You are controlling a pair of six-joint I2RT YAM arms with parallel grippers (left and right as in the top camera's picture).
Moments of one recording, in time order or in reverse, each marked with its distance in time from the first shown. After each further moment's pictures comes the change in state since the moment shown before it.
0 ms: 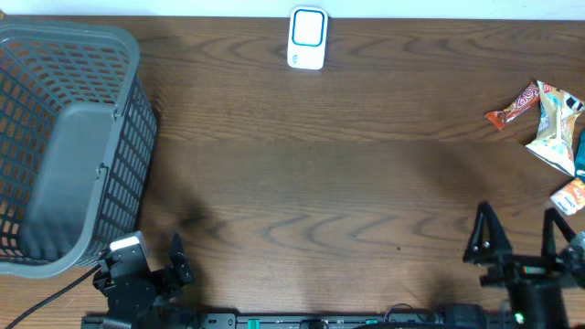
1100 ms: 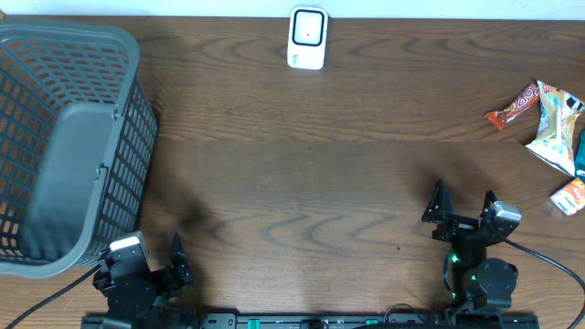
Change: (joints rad) left arm 0.000 0.000 0.000 0.000 0.000 0.000; right arm 0.000 -0.215 -0.911 0.695 0.089 0.008
